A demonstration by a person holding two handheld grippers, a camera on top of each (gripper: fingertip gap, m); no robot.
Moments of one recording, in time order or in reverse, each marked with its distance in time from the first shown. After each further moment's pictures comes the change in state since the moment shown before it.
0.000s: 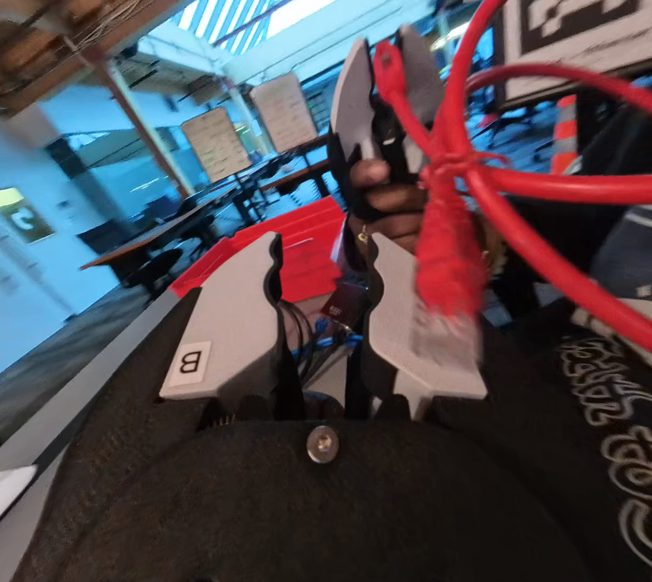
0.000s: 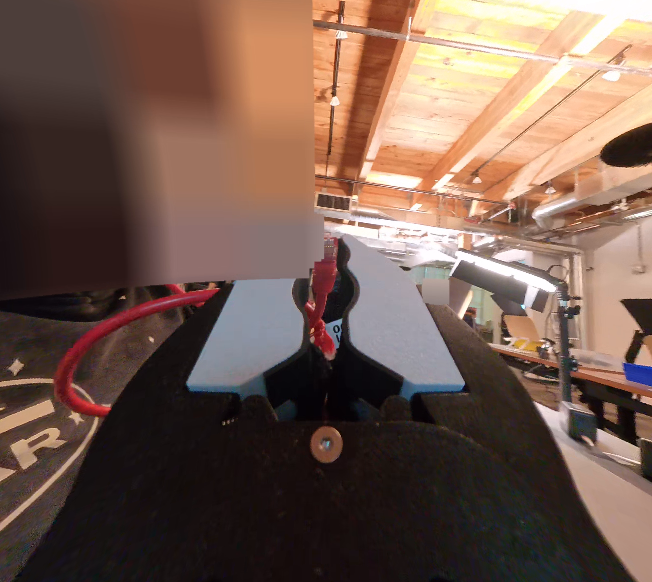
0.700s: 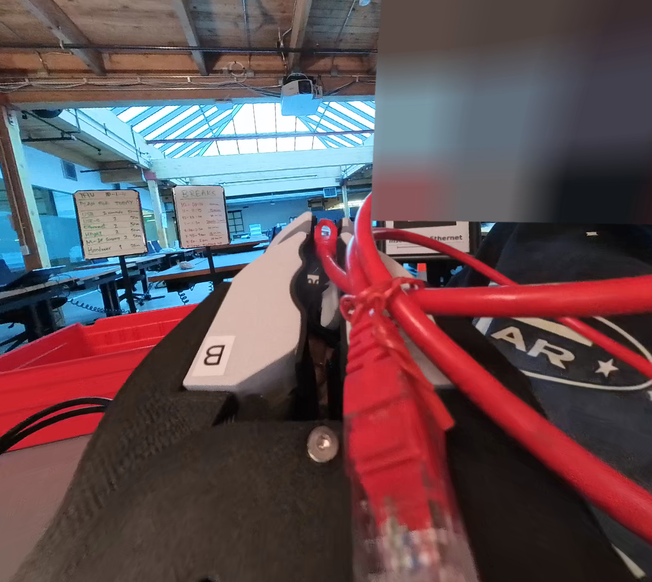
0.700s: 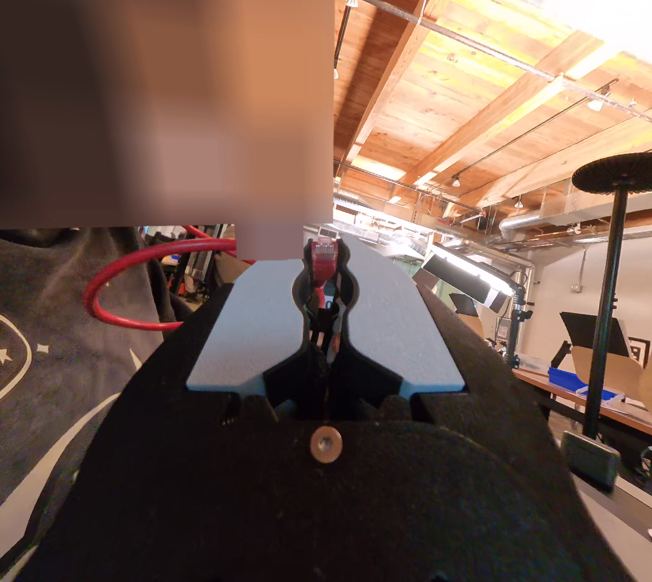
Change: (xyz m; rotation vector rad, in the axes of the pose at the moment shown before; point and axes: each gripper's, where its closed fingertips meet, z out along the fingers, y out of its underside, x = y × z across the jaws) left arm 0.034 -0.059 -0.003 0.419 0.212 -0.362; right arm -0.003 0.036 0.002 -0.069 0.002 -0.179
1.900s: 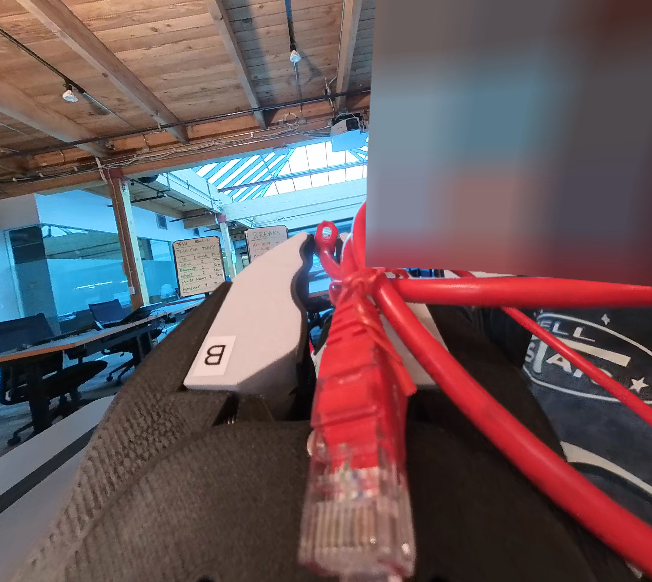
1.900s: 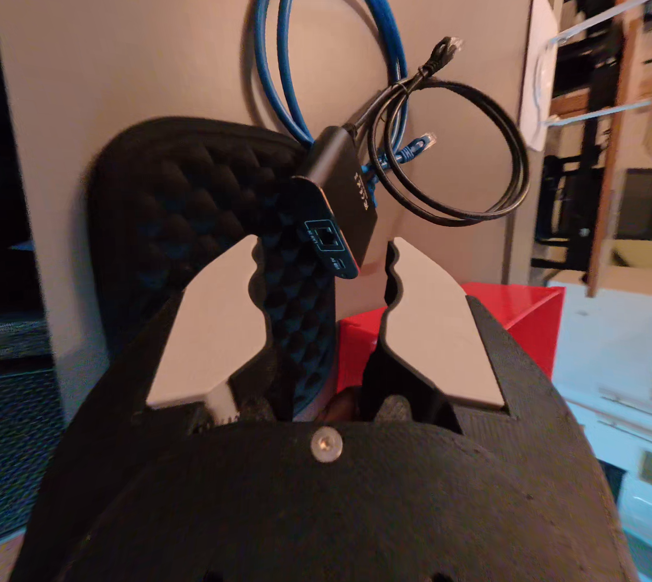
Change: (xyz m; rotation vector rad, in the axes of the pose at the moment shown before) left arm -0.030 -0.065 -0.046 0.093 -0.136 0.169; right arm 0.053 0.061 -0.249 -1.742 -0.029 -0.515
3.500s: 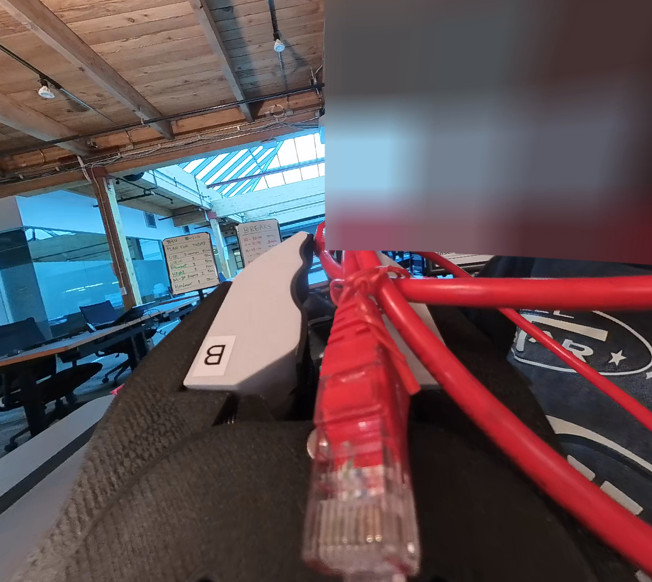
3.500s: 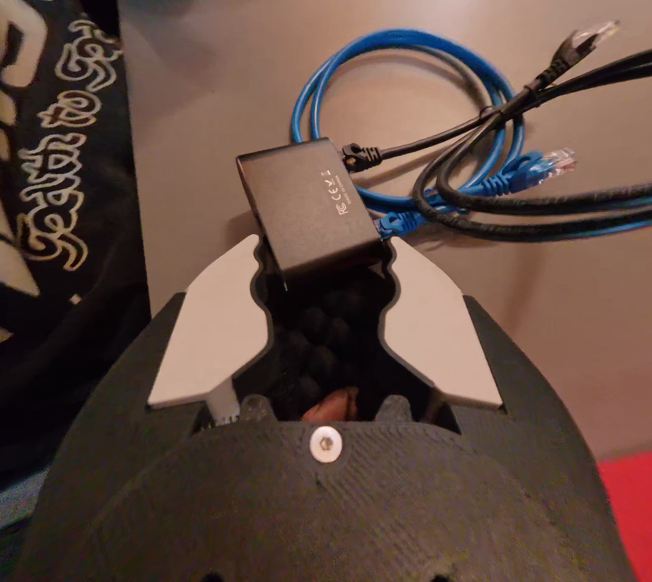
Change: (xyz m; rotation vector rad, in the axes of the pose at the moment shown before) left arm 0.008 0.008 -0.007 -0.025 0.041 0.019; right arm -0.018 -0.057 0.041 0.281 -0.461 0.603
